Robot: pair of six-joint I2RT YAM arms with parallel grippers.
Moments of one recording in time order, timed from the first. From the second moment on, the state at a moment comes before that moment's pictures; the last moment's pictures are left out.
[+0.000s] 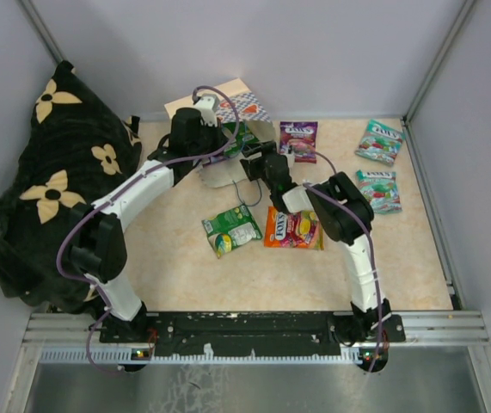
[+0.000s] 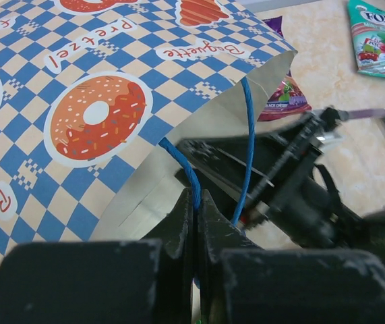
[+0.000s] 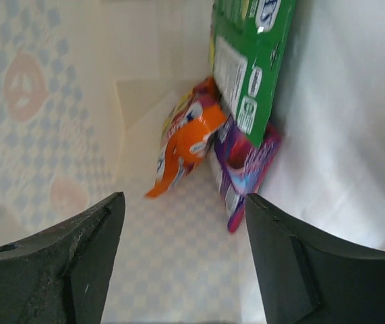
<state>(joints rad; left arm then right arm) -0.44 1.75 1.43 -0.03 0.05 -0.22 0.55 2.20 1.19 0.90 0.12 1.55</state>
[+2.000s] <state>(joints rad) -0.41 1.78 1.52 -0.09 0.01 -0.17 0.66 1.50 0.86 0.23 -0.52 0.71</state>
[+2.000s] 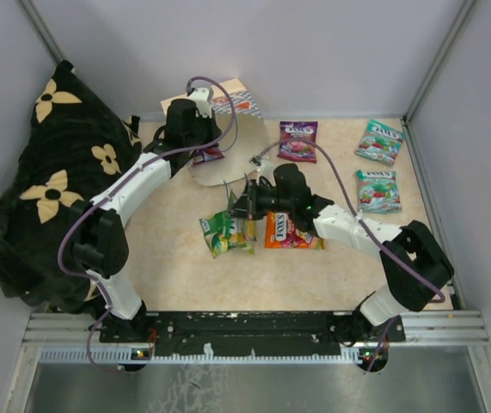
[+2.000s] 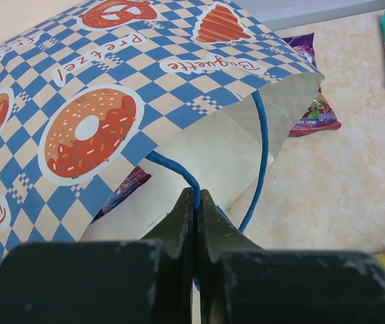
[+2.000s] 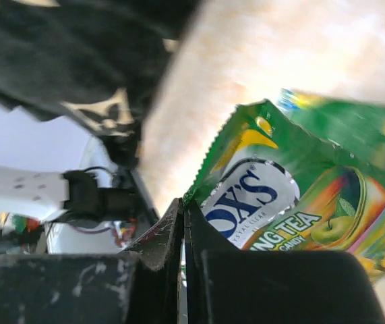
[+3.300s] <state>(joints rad) -0.38 1.74 1.52 -0.11 0.03 -0.17 0.63 1.35 0.69 0.47 -0.03 0.74</state>
